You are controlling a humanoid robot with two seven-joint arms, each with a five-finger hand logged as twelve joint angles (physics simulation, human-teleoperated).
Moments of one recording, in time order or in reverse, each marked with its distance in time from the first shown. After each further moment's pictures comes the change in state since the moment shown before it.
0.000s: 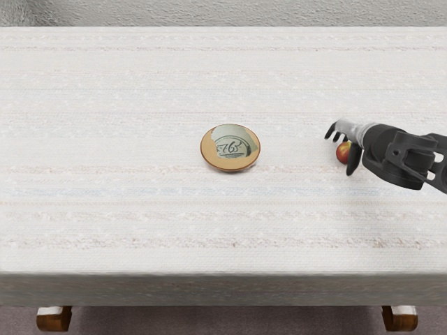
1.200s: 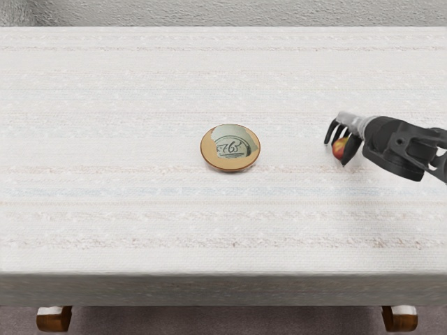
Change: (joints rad) left arm 0.000 0.000 0.000 0.000 0.000 0.000 0.000; right arm 0.009 0.002 0.047 -0.019 0.062 -0.005 0.000
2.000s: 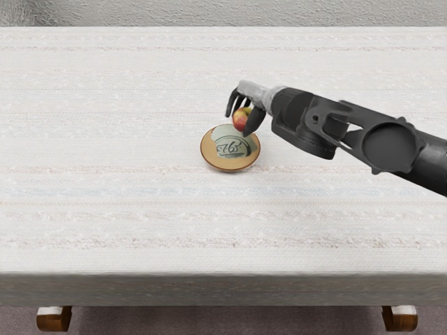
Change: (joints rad) left arm 0.000 0.000 0.000 0.000 0.000 0.000 0.000; right arm 0.106 0.320 0.138 -0.024 -0.007 -0.015 0.000
